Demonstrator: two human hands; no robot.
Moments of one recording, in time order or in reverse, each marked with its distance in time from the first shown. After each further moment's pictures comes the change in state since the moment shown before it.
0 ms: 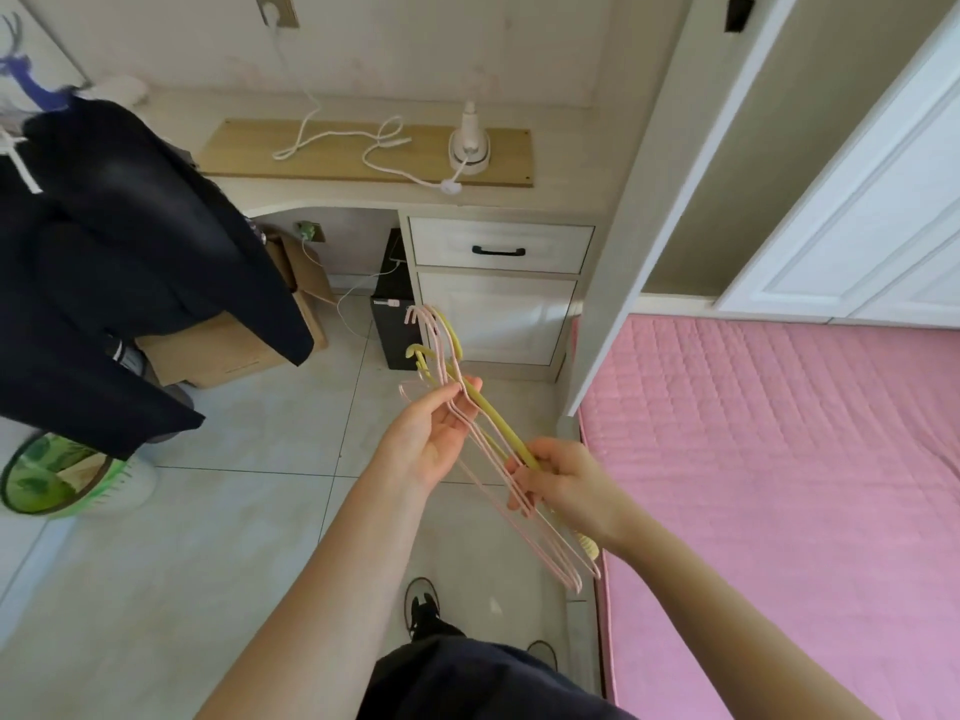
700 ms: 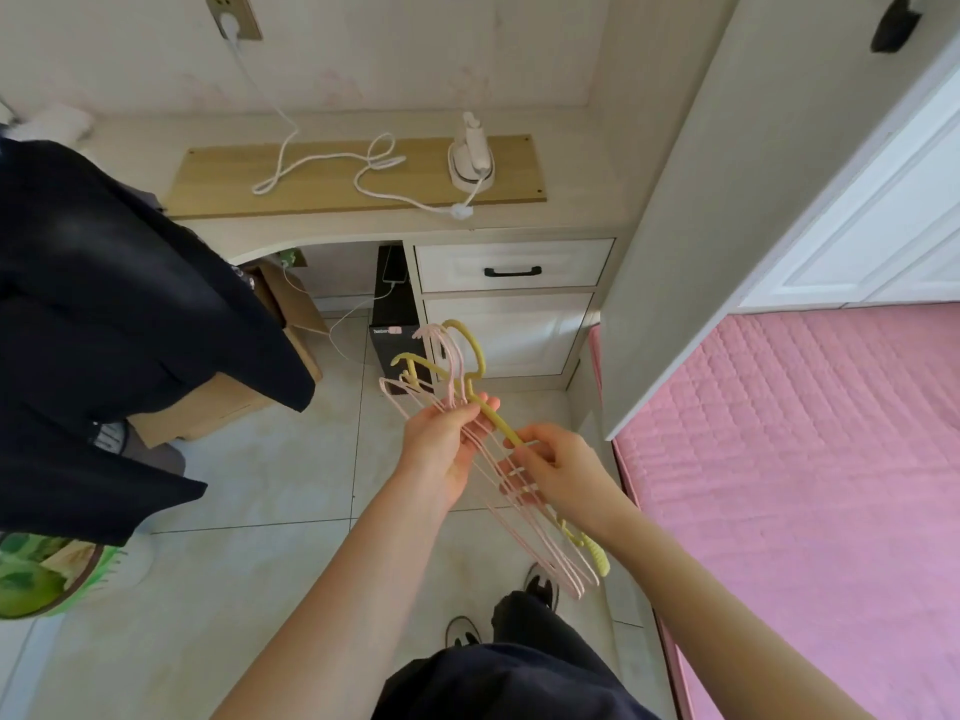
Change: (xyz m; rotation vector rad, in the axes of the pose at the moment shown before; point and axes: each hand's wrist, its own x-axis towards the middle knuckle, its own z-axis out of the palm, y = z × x) left_hand 0.094 0.099 0.004 0.319 0.045 0.033; right_hand 0.133 -0.064 0.047 0.118 0.201 0.102
